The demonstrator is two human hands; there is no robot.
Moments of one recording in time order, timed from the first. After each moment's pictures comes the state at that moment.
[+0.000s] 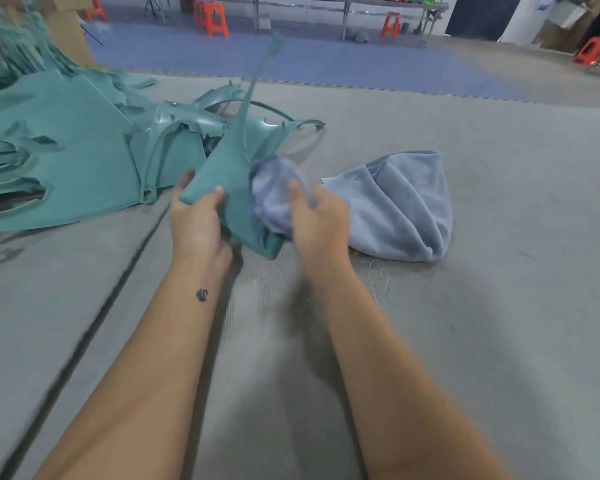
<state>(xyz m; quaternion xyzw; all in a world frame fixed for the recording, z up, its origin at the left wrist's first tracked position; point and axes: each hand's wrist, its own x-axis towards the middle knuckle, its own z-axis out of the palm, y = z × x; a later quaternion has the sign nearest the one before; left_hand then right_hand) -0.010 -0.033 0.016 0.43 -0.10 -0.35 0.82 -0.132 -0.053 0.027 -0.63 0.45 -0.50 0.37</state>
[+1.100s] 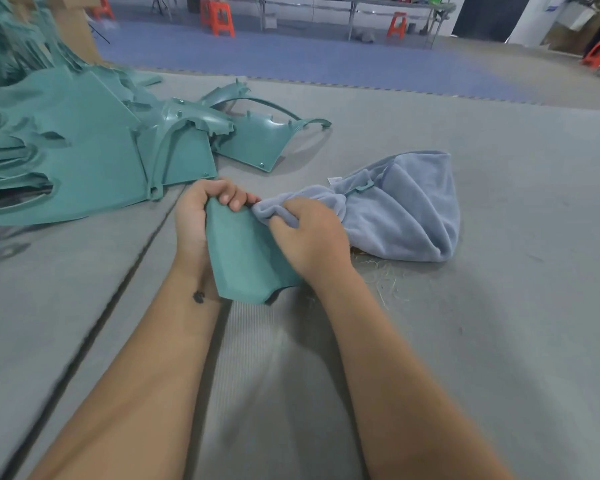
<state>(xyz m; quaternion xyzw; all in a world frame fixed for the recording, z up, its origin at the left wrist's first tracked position) -0.012 -0.013 0.025 0.30 -0.19 -0.55 0.76 -0.132 -0.065 0.004 -0.80 0.44 -0.35 0.23</state>
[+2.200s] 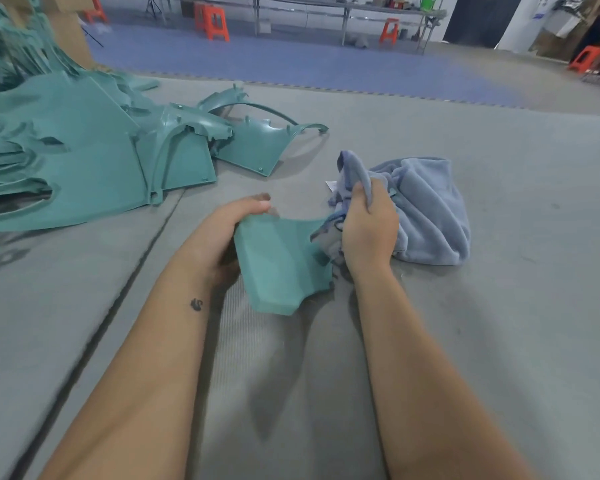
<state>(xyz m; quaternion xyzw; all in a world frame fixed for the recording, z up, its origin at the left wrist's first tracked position) -0.018 -0.006 0.030 0.51 -0.26 -0.56 0.60 -0.167 -0.093 0.005 -0.58 0.51 -0.58 0.27</state>
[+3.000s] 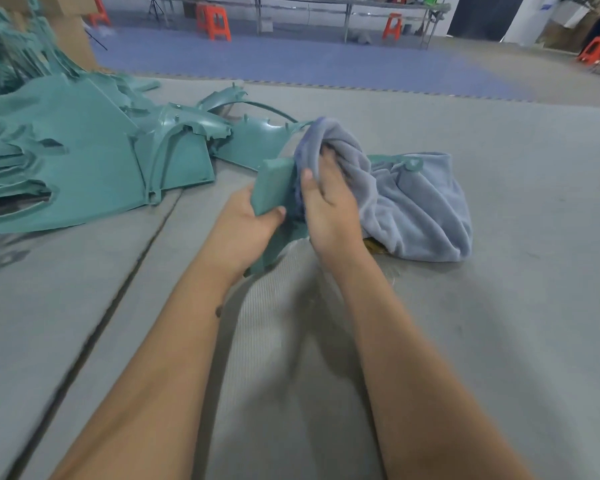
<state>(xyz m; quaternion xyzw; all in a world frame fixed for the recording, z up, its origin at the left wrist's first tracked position) -0.033 -0.019 0.026 0.58 -0.49 -0.29 0.58 -0.137 -0.084 0.021 -0.69 0.34 -0.52 0.37</state>
